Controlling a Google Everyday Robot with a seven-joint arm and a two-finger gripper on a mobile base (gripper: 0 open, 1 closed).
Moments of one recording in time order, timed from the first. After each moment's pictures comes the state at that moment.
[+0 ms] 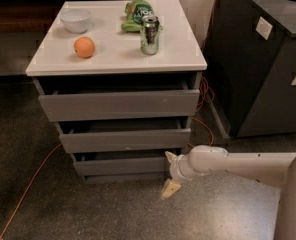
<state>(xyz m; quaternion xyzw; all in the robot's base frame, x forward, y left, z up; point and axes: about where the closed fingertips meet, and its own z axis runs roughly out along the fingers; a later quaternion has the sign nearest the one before) 0.564 -0.095 0.434 -0.62 0.73 0.09 0.27</state>
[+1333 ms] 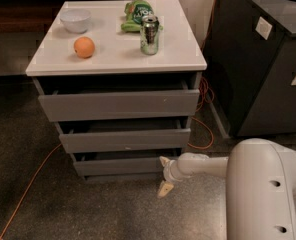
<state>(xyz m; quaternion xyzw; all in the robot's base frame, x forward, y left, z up) 0.624 -0.086 0.299 -0.65 0.71 0.07 0.26</state>
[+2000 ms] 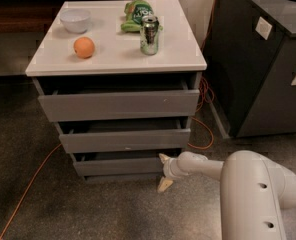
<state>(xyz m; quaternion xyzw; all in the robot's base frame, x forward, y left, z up) 0.670 -0.088 0.256 -0.66 0.69 0.06 0.29</state>
